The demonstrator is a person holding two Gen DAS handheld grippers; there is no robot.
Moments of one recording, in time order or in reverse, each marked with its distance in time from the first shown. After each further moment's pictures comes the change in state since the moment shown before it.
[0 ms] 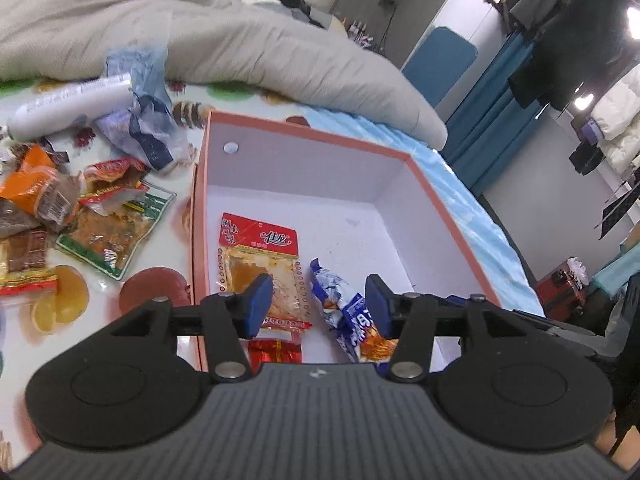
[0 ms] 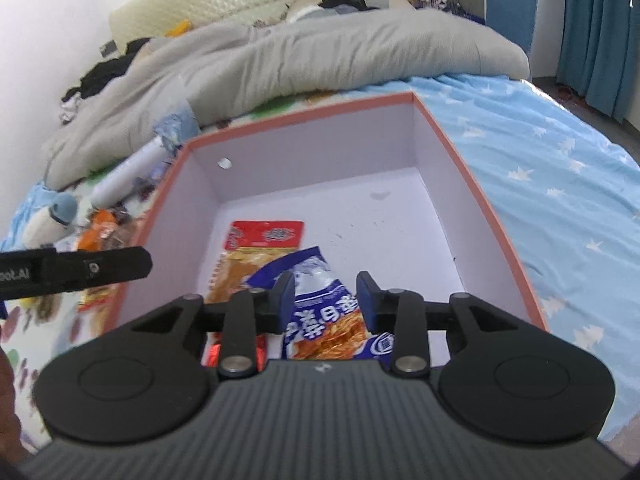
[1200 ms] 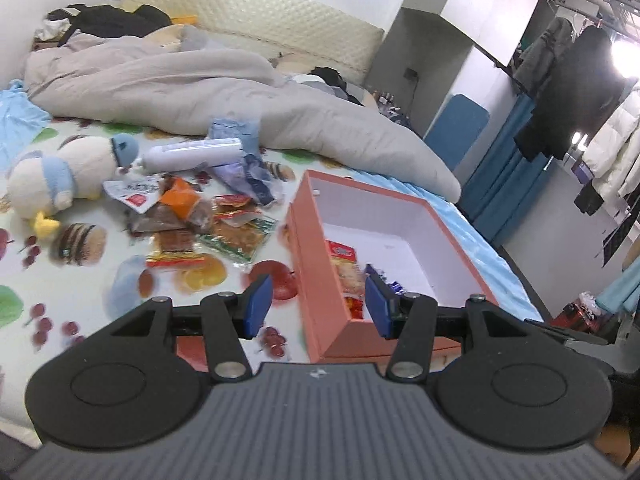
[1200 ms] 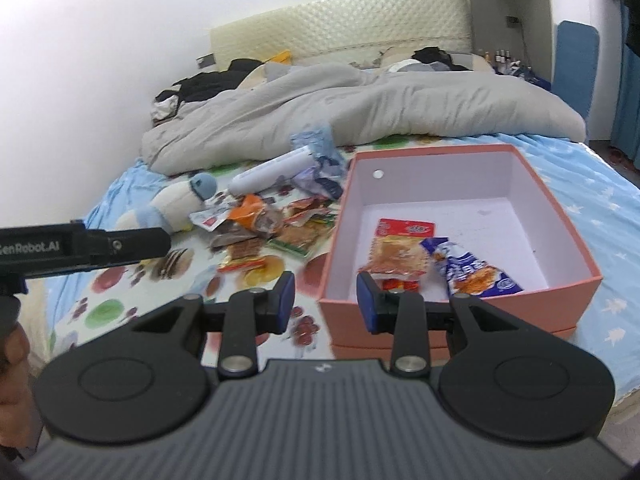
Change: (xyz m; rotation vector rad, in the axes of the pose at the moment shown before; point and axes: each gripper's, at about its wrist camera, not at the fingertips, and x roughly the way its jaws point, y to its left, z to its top) left arm -0.242 0.047 -0.098 -0.018 -0.211 0.107; right arm -0.125 0.134 -0.076 -0.171 -0.121 0.155
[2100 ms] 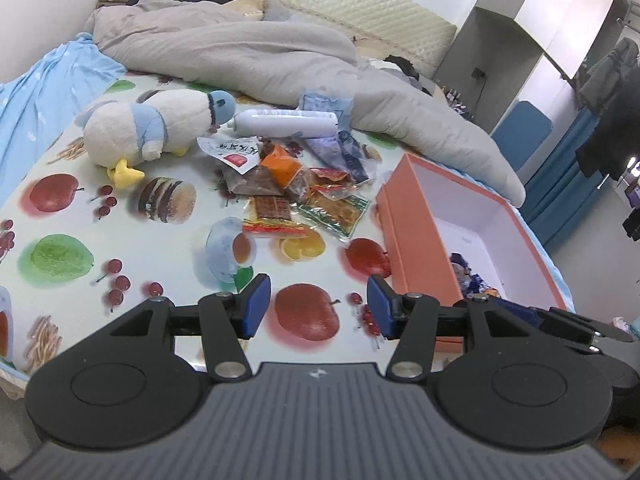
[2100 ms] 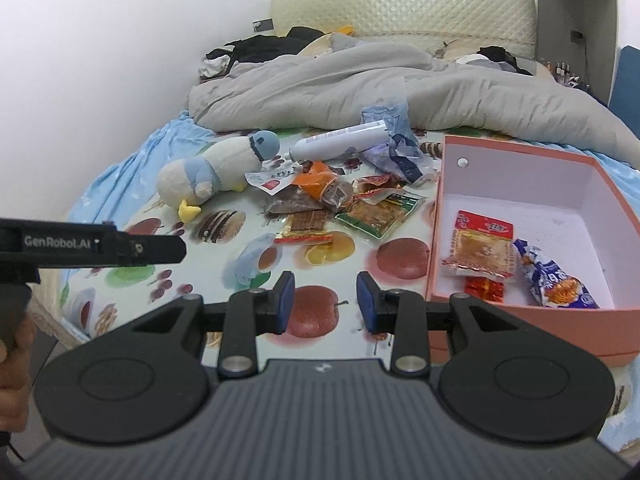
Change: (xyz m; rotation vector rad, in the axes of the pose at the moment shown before) left arm 0.007 0.097 -0.015 -0.123 0.056 0.145; right arm 0.051 0.076 -0.010 -0.138 0.060 0.076
